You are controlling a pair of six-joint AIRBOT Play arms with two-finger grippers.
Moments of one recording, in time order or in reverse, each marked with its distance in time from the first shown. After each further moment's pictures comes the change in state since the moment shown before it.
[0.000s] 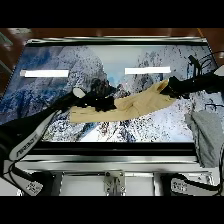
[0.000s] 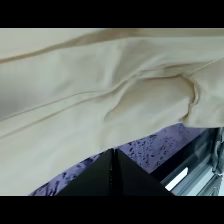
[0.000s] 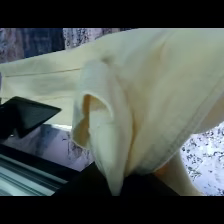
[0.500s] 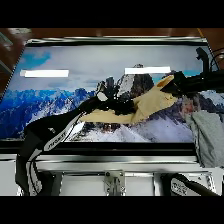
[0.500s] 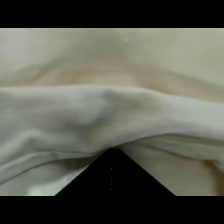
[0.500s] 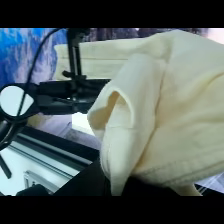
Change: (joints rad) left arm -0.161 -0.293 0.301 -0.150 0.019 -0.077; right arm 0.000 0.135 0.000 0.100 0.089 0.066
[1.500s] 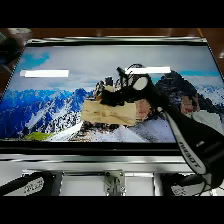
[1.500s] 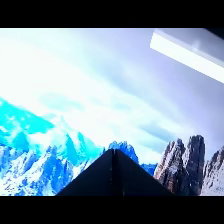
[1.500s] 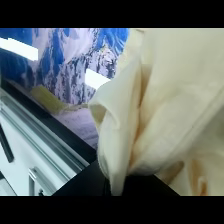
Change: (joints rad) left arm 0.733 0.830 0.058 1.111 -0.324 -0.407; right arm 0.706 -0.390 0.000 0.127 -0.585 0.025
